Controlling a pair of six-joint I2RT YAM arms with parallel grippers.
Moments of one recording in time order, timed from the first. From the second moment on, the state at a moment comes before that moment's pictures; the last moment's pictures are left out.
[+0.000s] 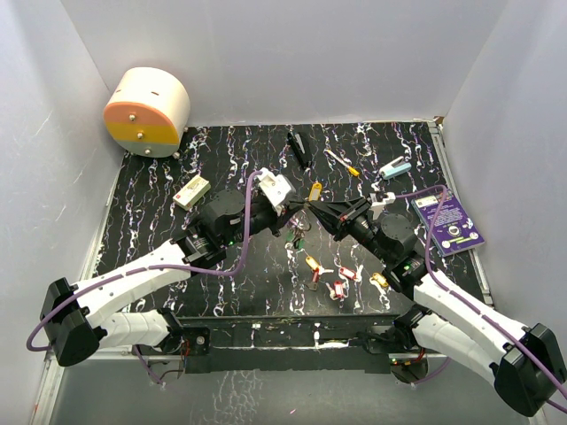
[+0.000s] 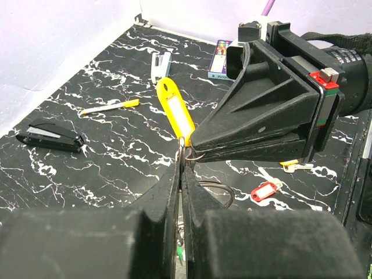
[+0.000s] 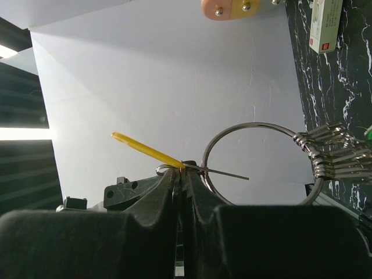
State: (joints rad) left arm -0.93 1.16 0.92 0.14 0.09 0.10; right arm 0.60 0.84 0.46 0.41 -0.13 1.80
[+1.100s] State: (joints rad) left arm -0.93 1.16 0.92 0.14 0.13 0.05; right arm 0.60 0.86 0.43 0.46 -0.13 1.81
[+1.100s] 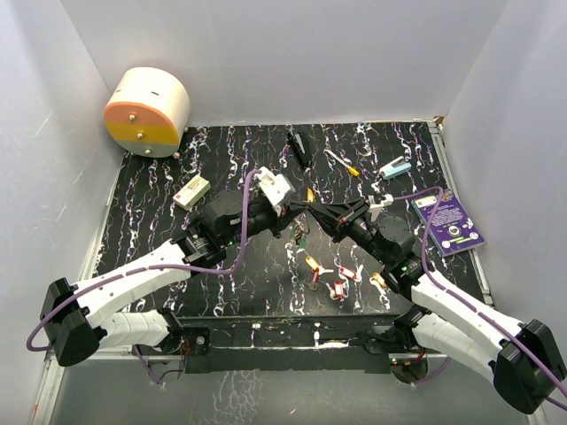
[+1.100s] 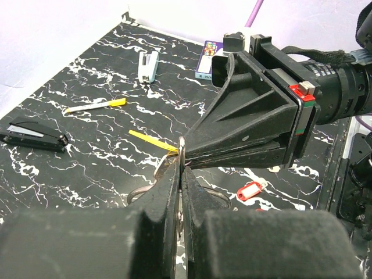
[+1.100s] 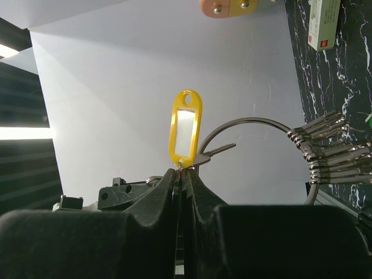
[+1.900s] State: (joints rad) left arm -0.93 1.15 0.89 0.14 0.15 0.03; right arm 0.60 0.85 0.38 0.56 -0.12 1.83
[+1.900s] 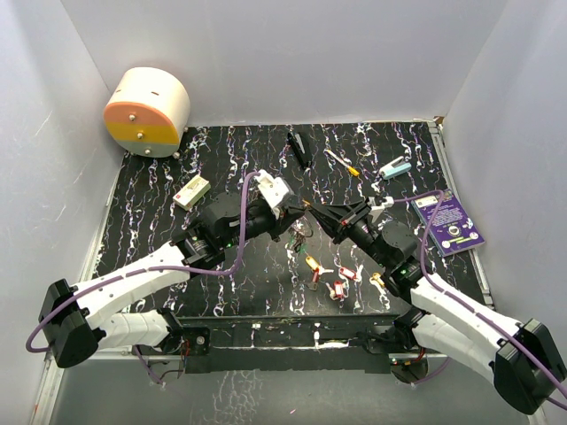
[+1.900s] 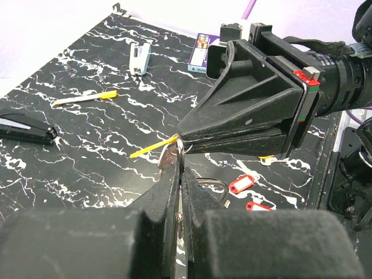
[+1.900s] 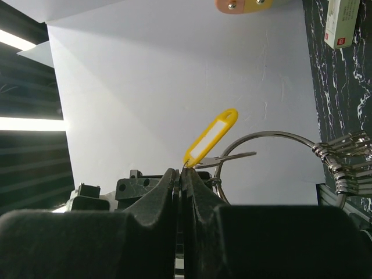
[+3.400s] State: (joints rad) left arm -0.92 1.15 0.89 0.11 0.20 -0.01; right arm 0.61 0.89 0.35 0.68 -0.16 1.83
